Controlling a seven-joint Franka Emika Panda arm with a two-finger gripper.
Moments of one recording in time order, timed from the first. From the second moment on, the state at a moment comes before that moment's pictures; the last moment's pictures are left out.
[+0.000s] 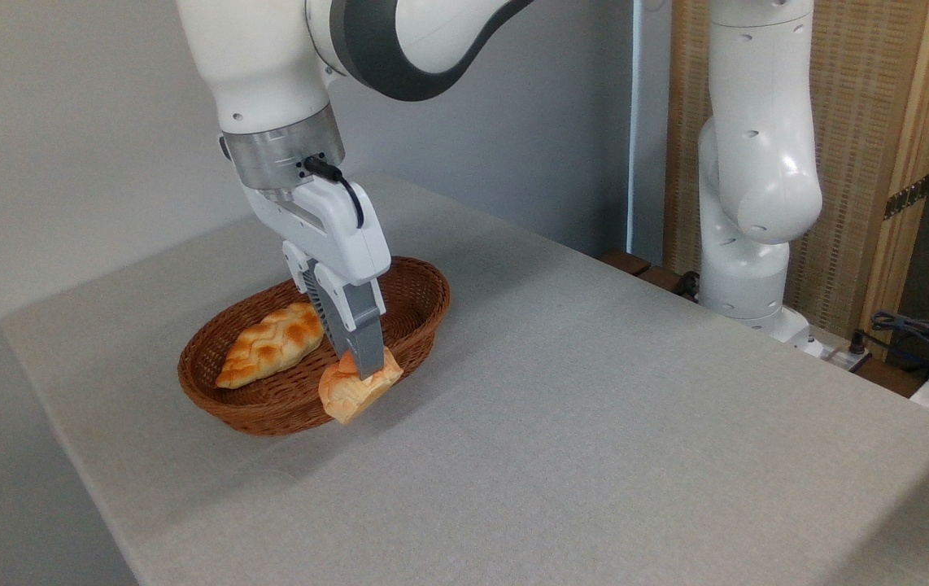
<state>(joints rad) -0.72 0.07 0.61 -1.75 0.00 1.76 0.72</state>
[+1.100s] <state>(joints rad) -0.72 0.06 0.62 -1.74 0.00 1.88 0.72</state>
